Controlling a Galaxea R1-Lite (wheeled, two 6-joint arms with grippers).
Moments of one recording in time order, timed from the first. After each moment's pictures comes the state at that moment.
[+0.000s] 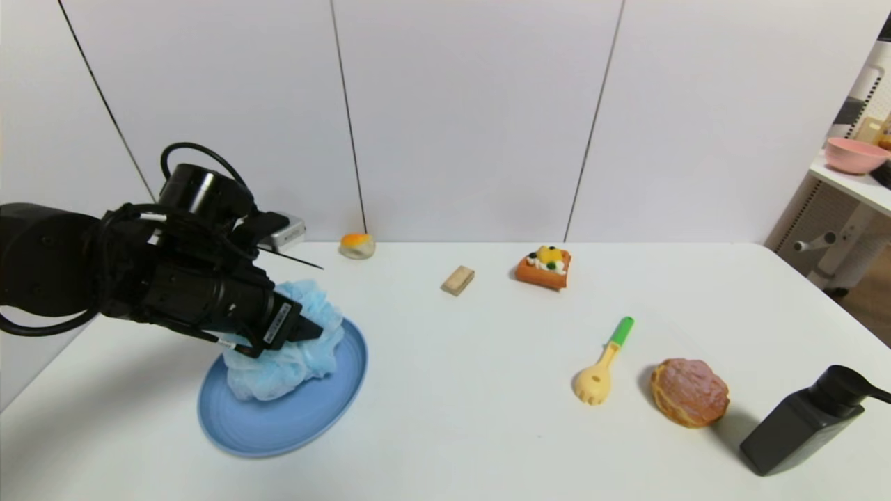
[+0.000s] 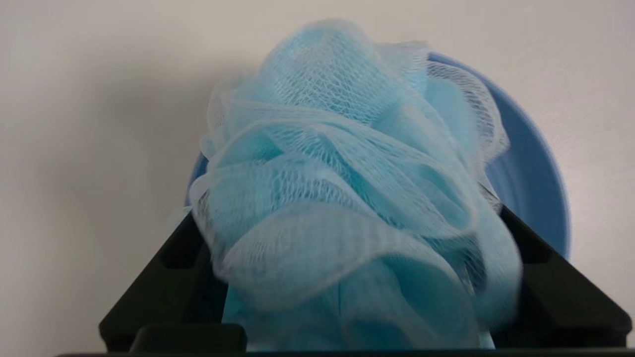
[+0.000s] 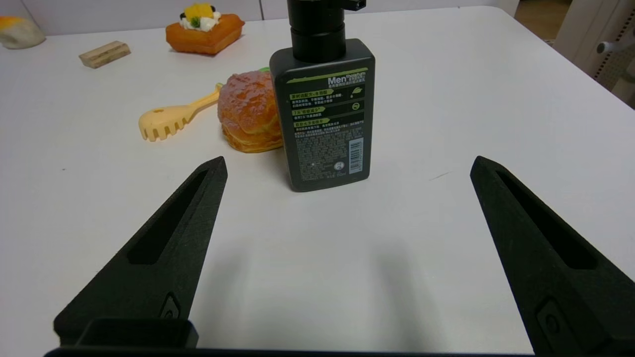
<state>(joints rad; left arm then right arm) -0.30 1.66 -1.09 0.23 -0.04 0.18 0.00 0.00 0.00 0.00 -0.02 0.05</state>
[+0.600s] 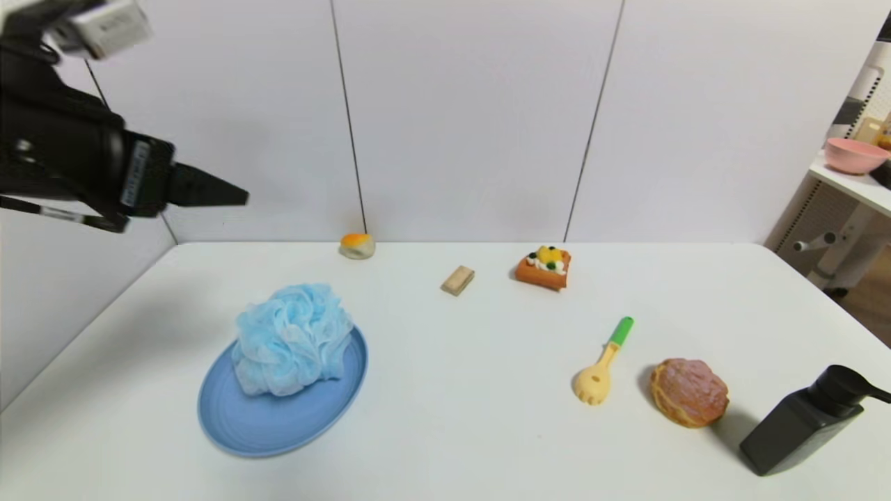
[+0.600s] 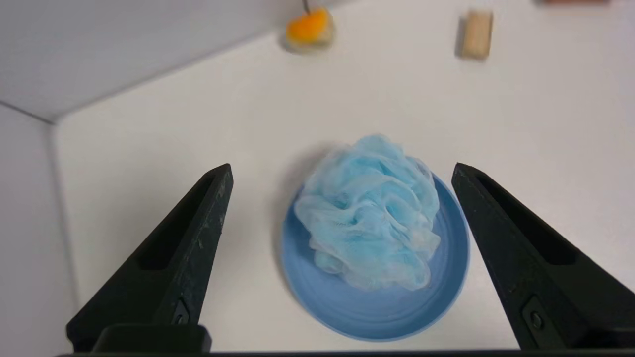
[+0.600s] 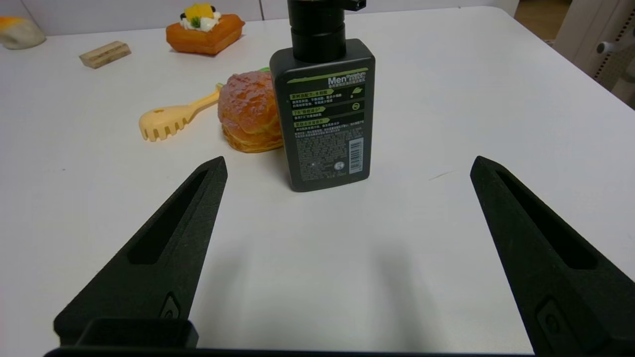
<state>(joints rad) -0.28 1.42 -1.56 0.62 0.02 0.13 0.00 0.00 0.00 0.00 -0.02 0.05</state>
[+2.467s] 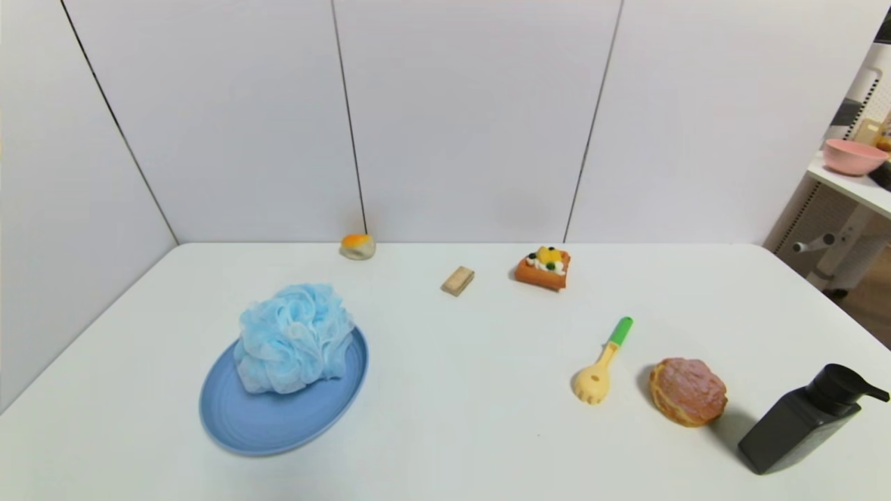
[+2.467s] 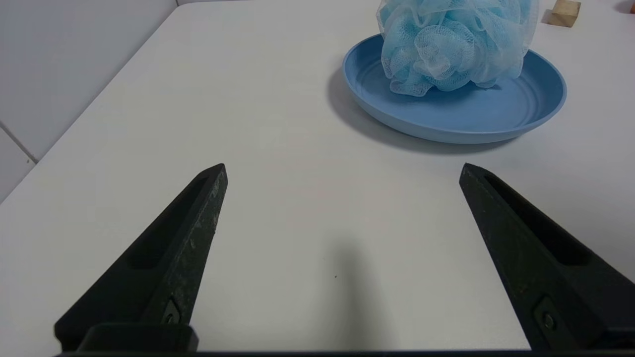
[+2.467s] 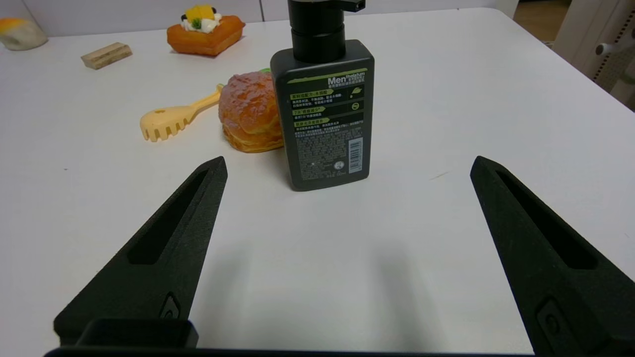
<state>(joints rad) 0.00 0.00 0.00 0.00 0.00 0.01 0.00 0.00 0.00 0.00 -0.02 0.05</state>
